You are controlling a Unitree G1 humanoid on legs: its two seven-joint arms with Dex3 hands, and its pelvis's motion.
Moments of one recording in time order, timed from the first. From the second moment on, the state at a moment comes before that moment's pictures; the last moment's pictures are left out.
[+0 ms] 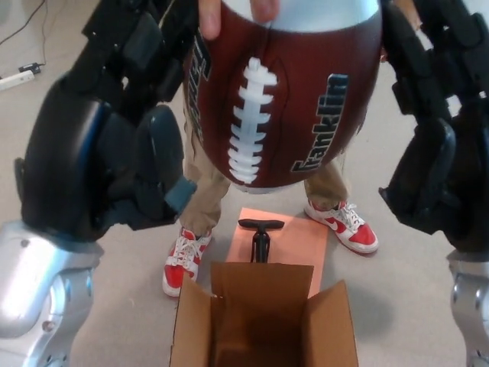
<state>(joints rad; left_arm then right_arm) -0.25 0.22 0.01 -0.75 -0.30 0.30 -0.16 -0.21 -0.09 0.09 -0.53 0.12 -0.02 0.08</state>
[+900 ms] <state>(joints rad) -0.27 0.14 -0.14 -0.17 -0.18 0.22 -0.06 -0.29 0.04 0.12 0.01 0.04 -0.01 -0.02</state>
